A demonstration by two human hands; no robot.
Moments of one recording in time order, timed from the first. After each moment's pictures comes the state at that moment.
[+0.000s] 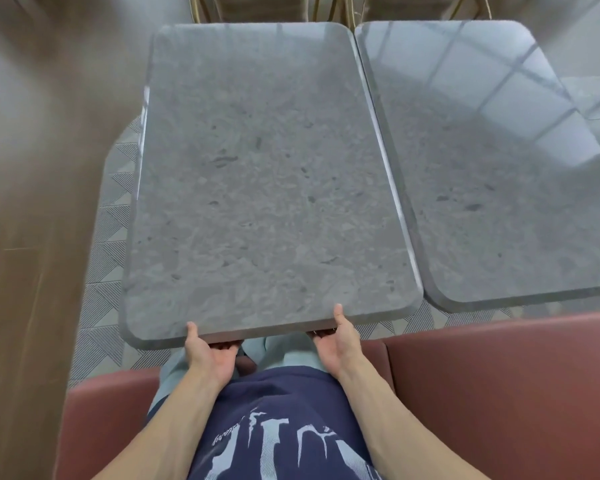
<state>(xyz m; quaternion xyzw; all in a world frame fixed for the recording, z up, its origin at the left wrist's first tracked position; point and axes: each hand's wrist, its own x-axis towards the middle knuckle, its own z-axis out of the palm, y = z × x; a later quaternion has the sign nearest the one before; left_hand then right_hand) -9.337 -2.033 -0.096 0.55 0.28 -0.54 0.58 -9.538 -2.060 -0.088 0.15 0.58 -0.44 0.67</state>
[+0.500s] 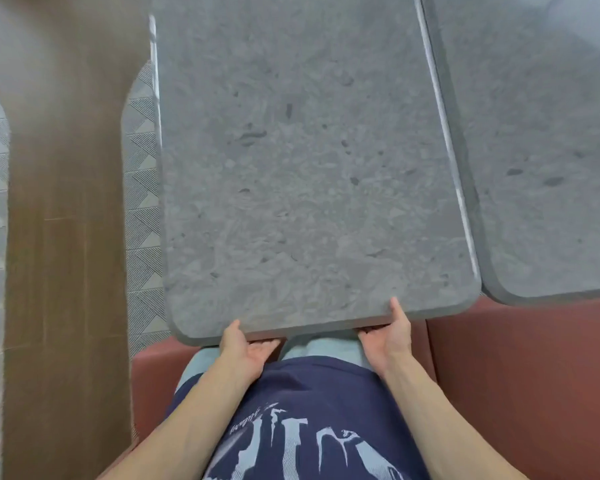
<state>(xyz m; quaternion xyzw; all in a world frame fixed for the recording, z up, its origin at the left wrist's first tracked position) -9.310 -2.060 -0.057 0.63 0.35 -0.57 0.38 -9.531 -2.070 -0.096 0.22 0.61 -0.43 0.63</state>
